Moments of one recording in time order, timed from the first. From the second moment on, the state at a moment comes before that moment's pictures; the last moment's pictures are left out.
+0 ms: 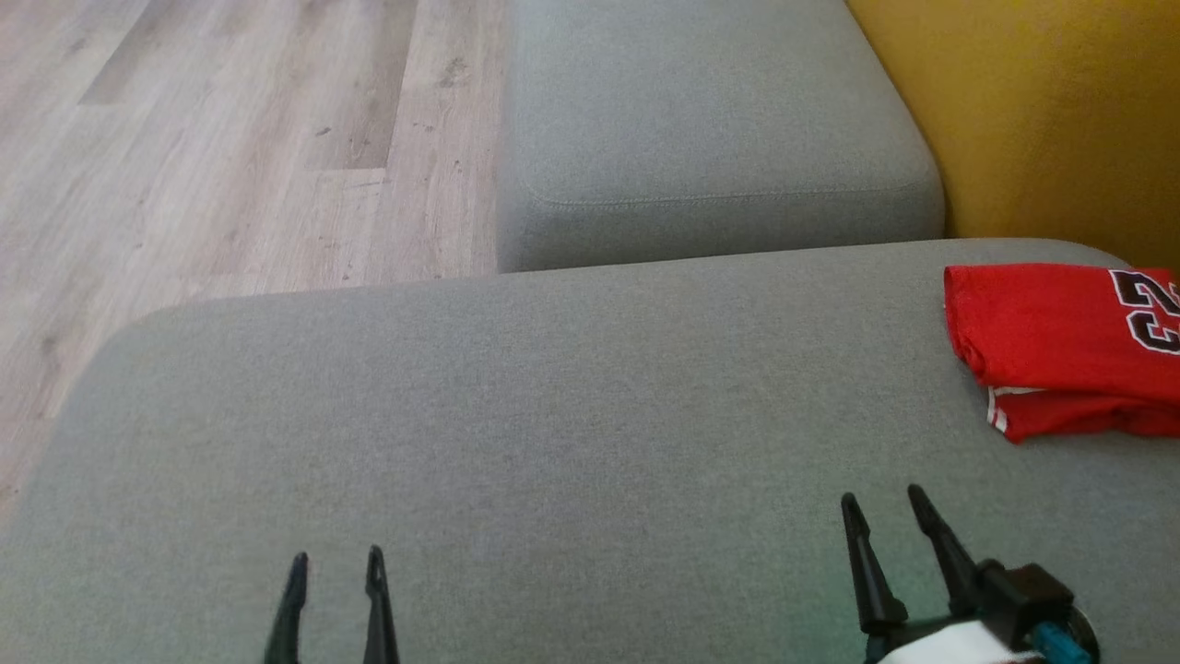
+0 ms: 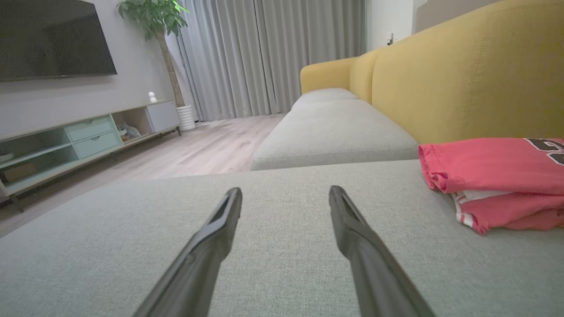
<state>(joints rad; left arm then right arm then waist) 0.26 0.06 -0.17 0.10 -0.15 0.12 -0.26 0.14 -0.05 0.13 0.26 0.15 0.12 -0.25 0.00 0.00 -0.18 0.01</state>
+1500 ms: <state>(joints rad) 0.20 0.06 -0.13 0.20 -0.63 0.05 -0.16 0.13 -0.05 0.07 0.32 0.63 0.12 -0.15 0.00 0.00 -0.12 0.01</state>
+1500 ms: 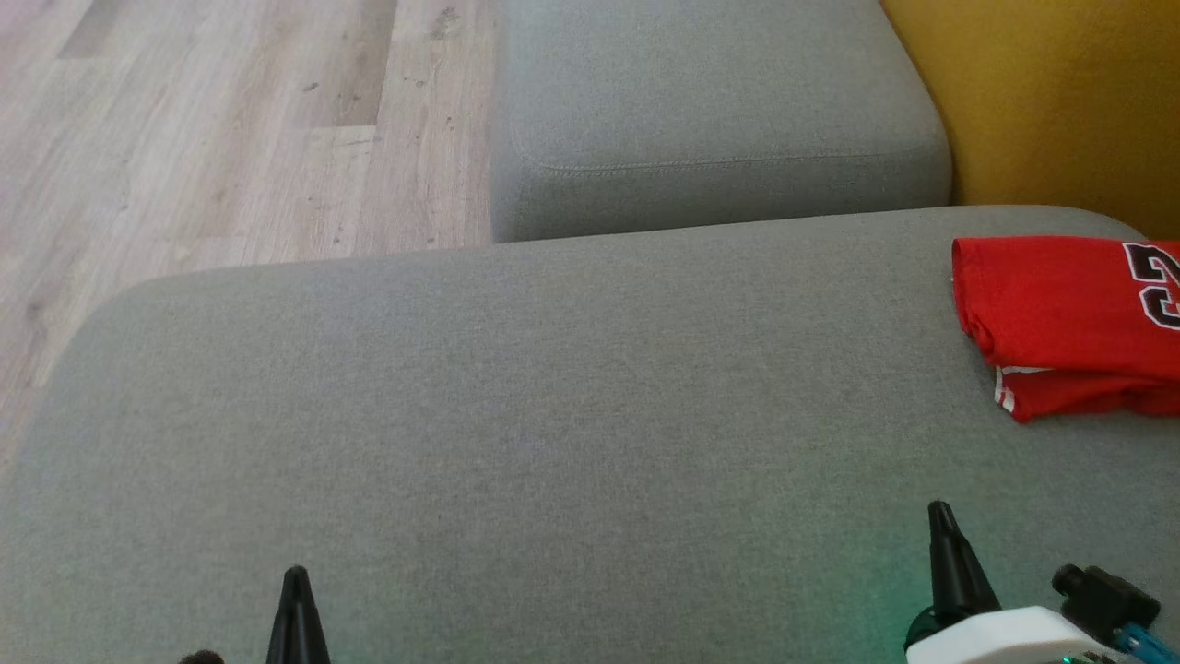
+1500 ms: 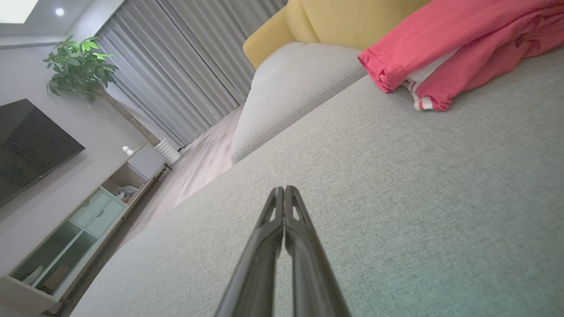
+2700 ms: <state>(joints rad) 0.10 0.06 -0.06 0.23 -1.06 -0.03 -0.06 0.05 -0.05 0.00 0.30 1.04 0.12 -0.05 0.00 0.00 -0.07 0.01</state>
